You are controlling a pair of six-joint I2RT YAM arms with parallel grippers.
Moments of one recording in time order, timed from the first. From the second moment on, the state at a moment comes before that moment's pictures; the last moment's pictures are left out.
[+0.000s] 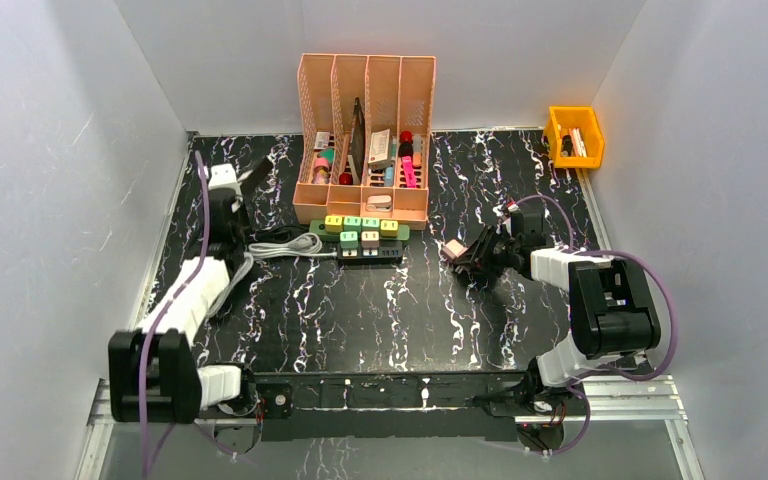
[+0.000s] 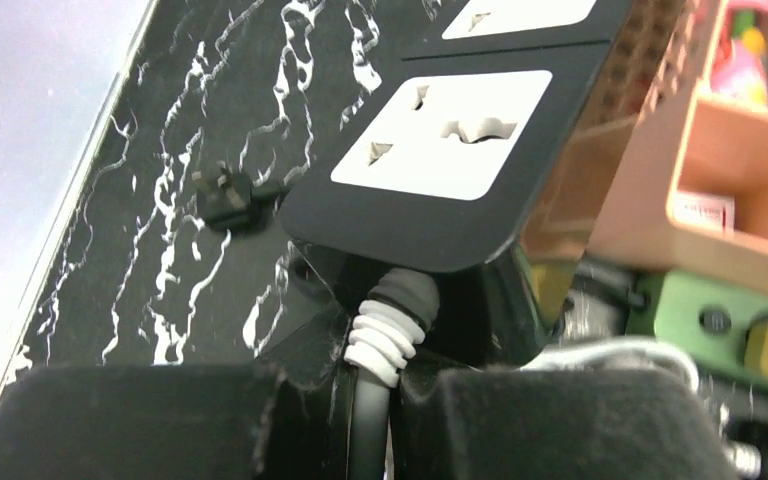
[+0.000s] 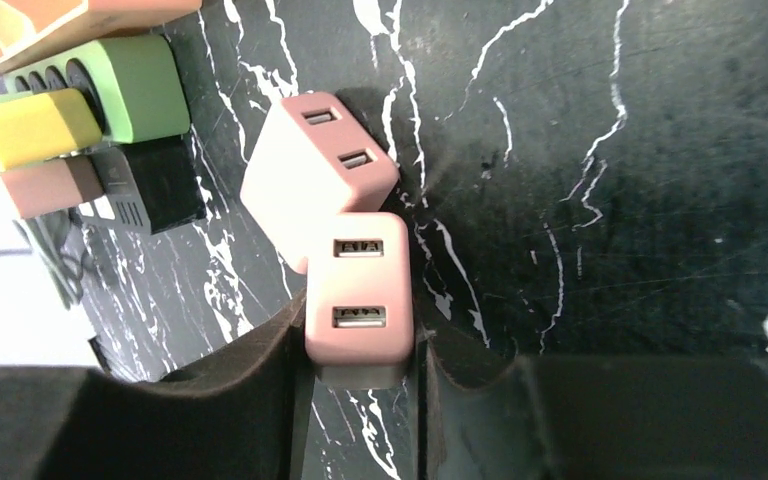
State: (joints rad) left arm -0.04 1.17 0.70 -0.04 -0.29 -0.07; right arm 0.13 1.55 0.63 0.02 -0.48 0.64
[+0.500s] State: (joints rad) left arm 0.09 1.67 1.01 0.11 -0.28 0.11; right arm 0.18 1.45 0.73 -0.04 -0.53 0.55
